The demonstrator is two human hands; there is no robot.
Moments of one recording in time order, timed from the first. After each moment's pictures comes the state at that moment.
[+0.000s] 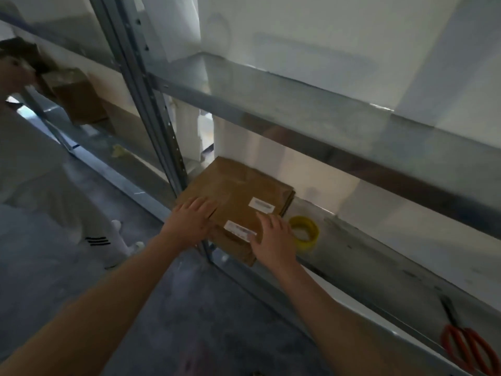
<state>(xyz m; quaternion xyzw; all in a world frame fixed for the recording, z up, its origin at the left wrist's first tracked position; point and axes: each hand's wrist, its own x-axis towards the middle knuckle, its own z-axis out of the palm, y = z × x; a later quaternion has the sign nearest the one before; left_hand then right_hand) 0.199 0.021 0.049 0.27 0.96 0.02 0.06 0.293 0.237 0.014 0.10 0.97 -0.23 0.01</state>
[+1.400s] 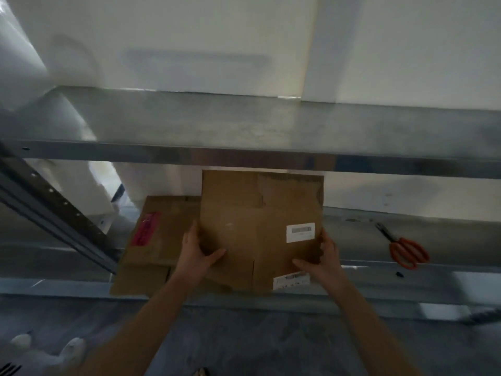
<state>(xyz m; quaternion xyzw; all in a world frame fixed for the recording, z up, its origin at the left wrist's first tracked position) 0.170 0.108 0.019 0.23 0.81 0.45 0.29 0.409 0.303 0.014 0.45 0.66 -0.58 -0.16</state>
